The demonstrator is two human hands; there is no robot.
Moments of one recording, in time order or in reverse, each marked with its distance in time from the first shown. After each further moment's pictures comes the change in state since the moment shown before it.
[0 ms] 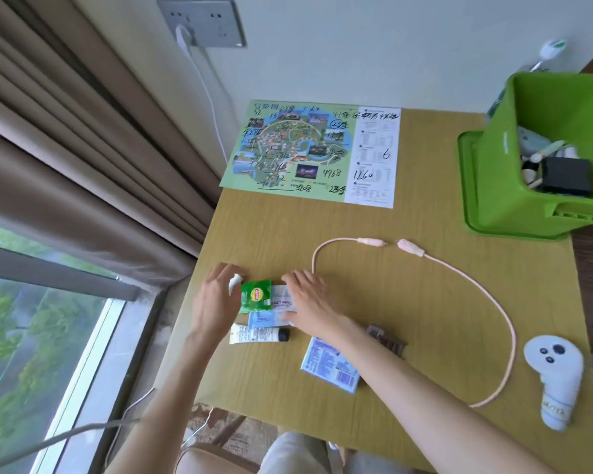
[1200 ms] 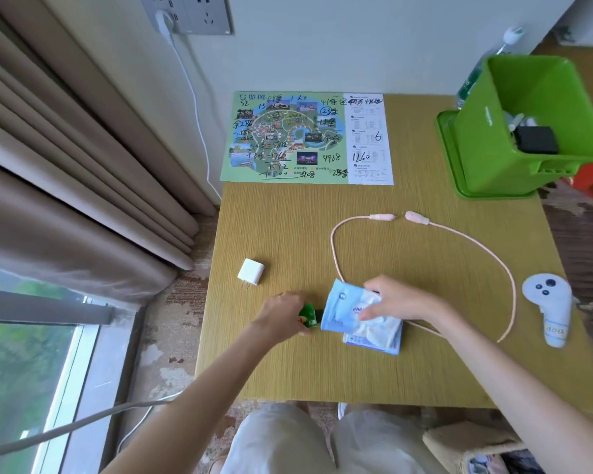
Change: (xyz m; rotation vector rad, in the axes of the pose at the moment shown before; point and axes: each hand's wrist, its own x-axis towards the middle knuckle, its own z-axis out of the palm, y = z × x) left_hand -0.015 -0.016 0.027 0.312 -0.744 0.353; right_hand -0.066 0.002 -0.039 0.503 -0.318 0.484
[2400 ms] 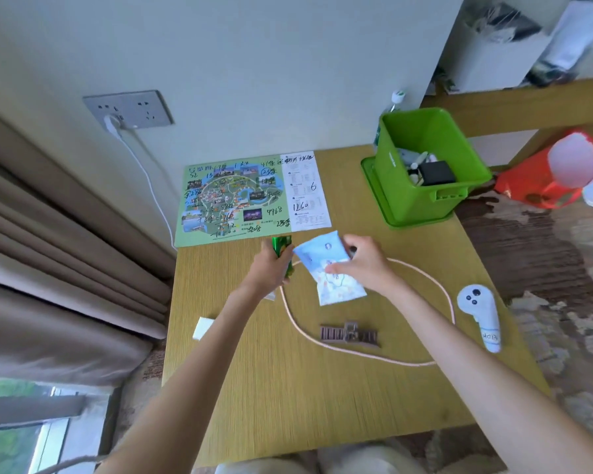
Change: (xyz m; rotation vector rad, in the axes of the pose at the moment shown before) left_hand 0.067 0.098 -0.132 -0.809 0.267 -0.067; right_hand -0.021 0.009 -0.088 0.391 0.720 -0.158
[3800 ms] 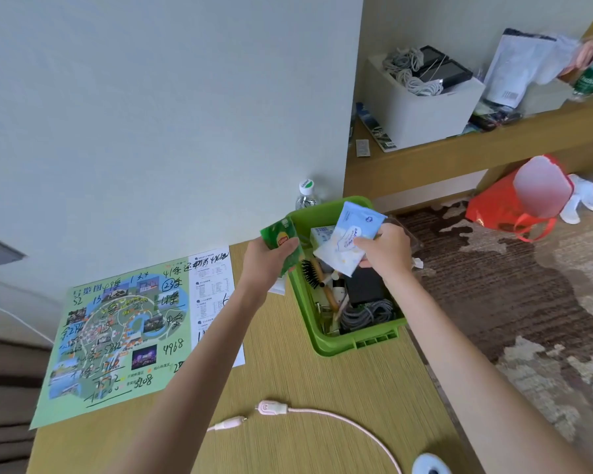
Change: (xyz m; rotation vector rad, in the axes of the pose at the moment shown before) left_hand 0.240 0.256 0.136 -0.265 0.083 0.093; right_hand 0.244 0.059 -0.266 0.188 0.497 0.271
